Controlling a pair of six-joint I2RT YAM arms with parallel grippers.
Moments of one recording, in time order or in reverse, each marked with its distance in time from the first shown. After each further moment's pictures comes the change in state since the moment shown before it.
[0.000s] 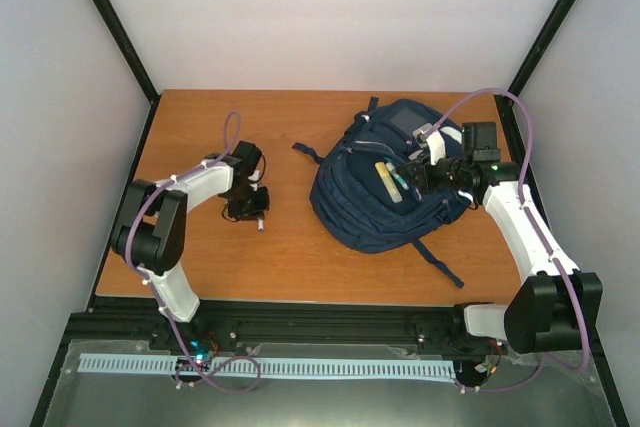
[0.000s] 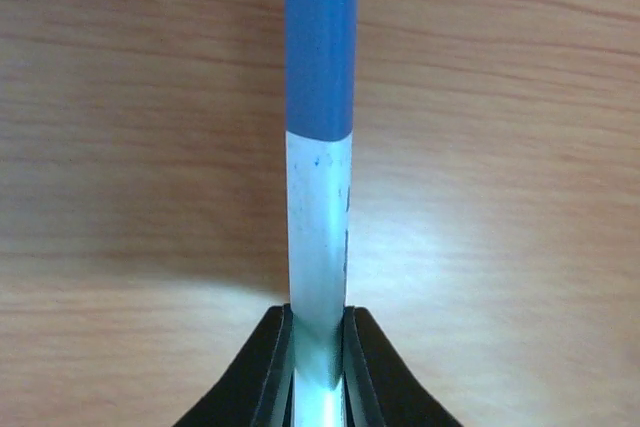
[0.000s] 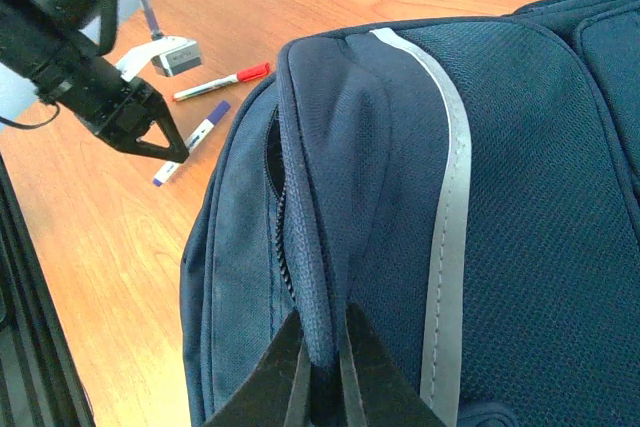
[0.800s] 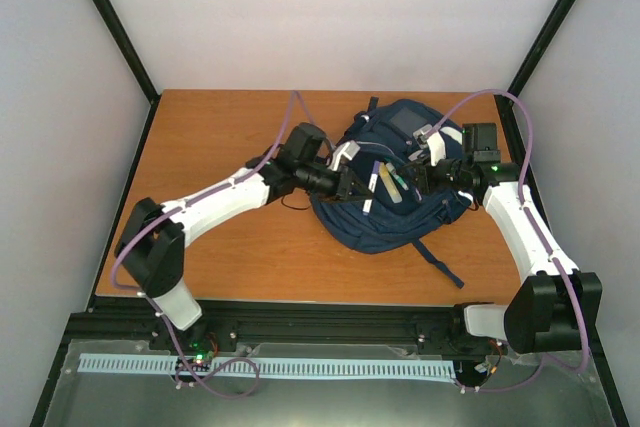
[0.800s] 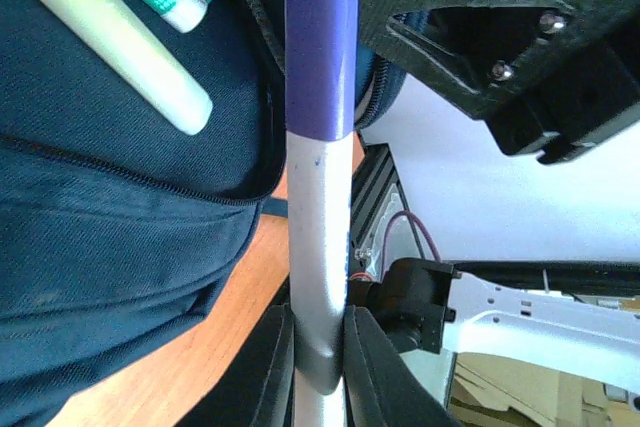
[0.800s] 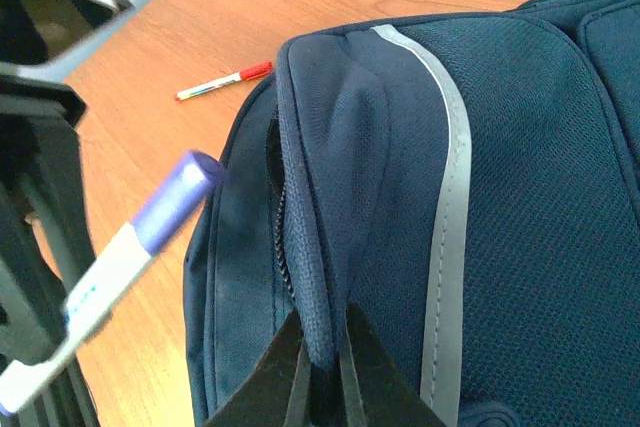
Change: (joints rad) left arm -0.411 -0.133 0.171 0.511 0.618 -0.246; right arm -0.005 0.000 -0.009 0.002 -0.010 0.000
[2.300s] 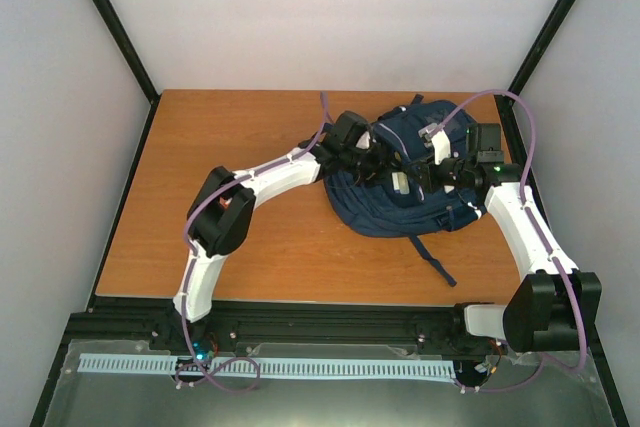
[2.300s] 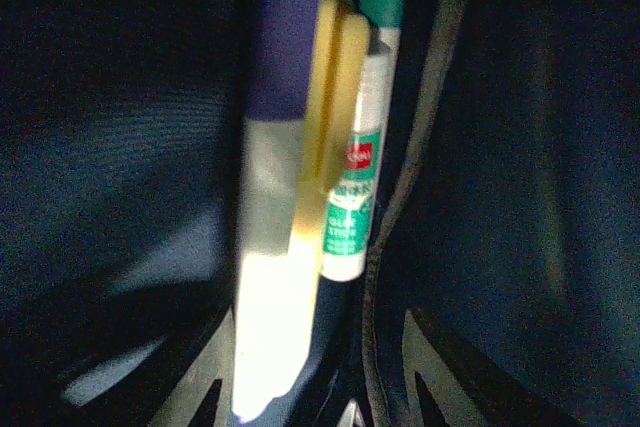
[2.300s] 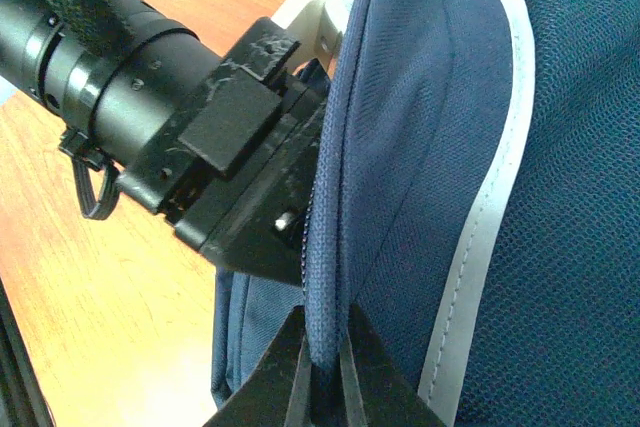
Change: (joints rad) left arm -0.050 0.511 0.464 0.046 -0.182 -0.492; right arm -0.022 0.001 -0.011 0.029 0.039 -0.004
